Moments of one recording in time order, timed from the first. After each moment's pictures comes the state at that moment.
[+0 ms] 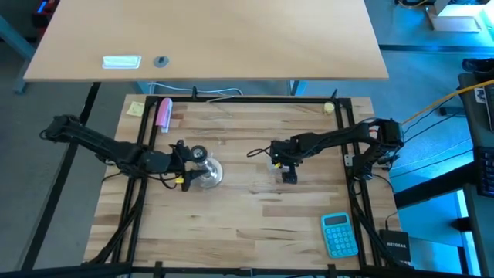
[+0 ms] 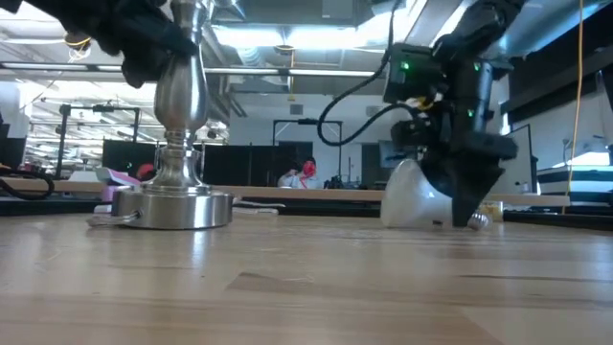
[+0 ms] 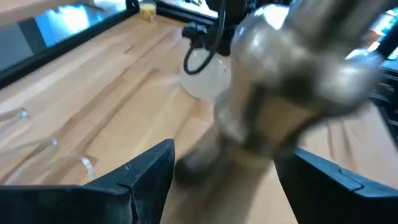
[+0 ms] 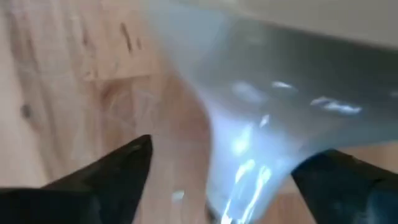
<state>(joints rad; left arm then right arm) -0.33 0.85 0.51 -0.10 -0.52 -0.42 -0.10 1.66 0.89 -0.58 -0.05 -0.01</state>
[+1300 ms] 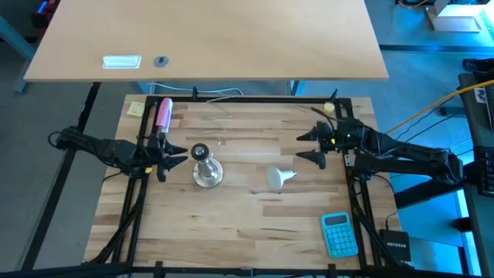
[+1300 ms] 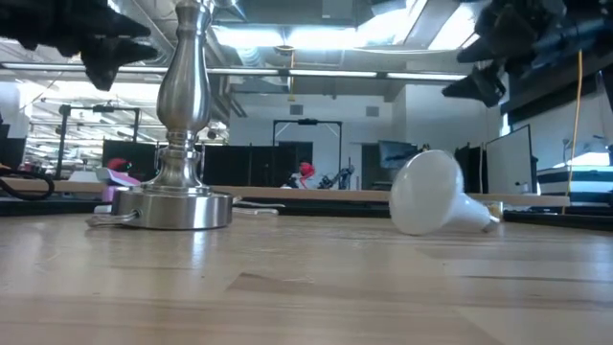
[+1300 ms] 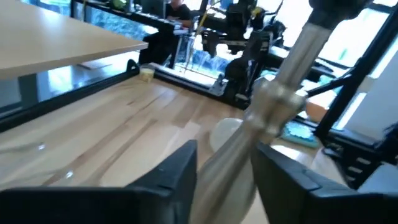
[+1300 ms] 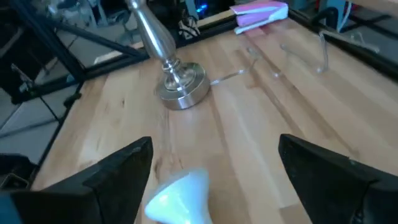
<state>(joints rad) -0.33 0.21 0.27 -0.14 -0.53 -0.33 -0.31 0.63 0.48 -0.20 -0.30 0.19</state>
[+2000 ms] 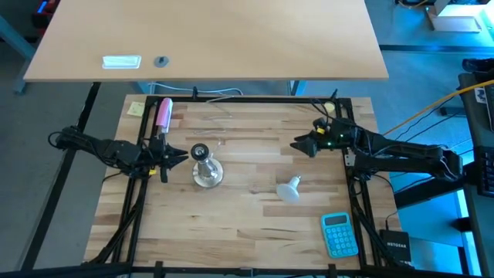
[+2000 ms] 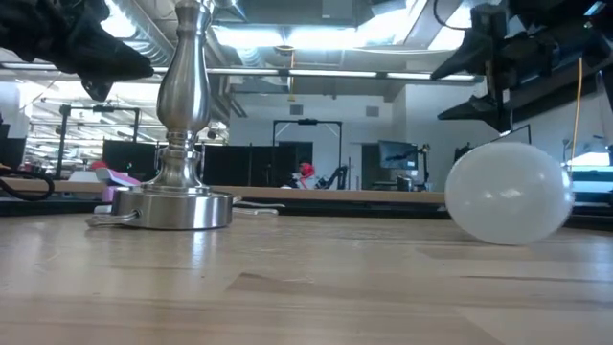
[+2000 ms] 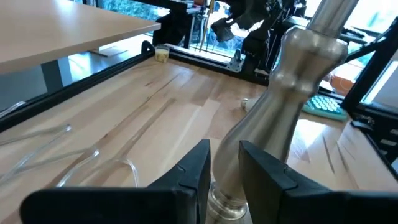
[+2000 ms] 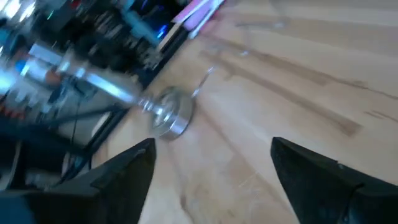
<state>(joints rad) -0.33 0.22 0.26 -0.25 -0.57 -0.31 -0.31 0.71 0.44 -0.10 -0.16 0.75</state>
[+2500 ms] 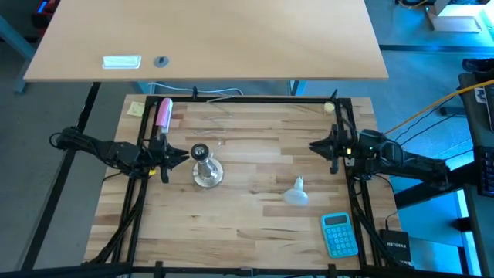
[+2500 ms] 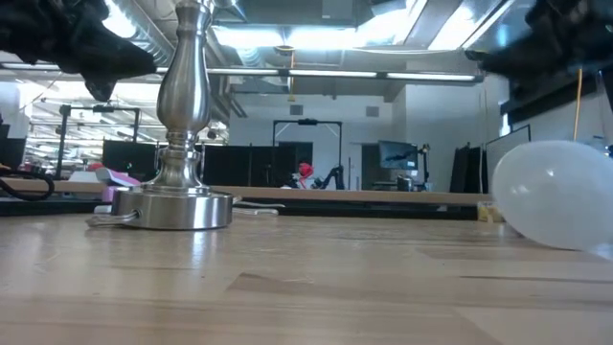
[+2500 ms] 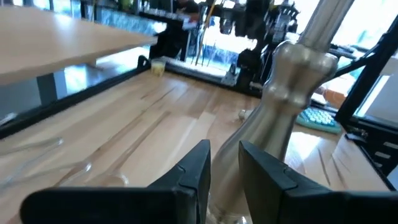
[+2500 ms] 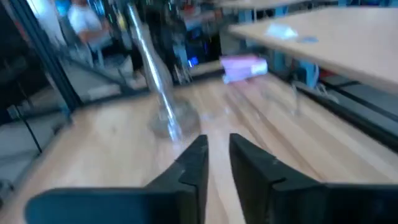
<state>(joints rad) -0.33 0.21 0.22 -0.15 -0.57 -0.29 -0.20 0.21 0.31 -0.21 -0.09 0.16</state>
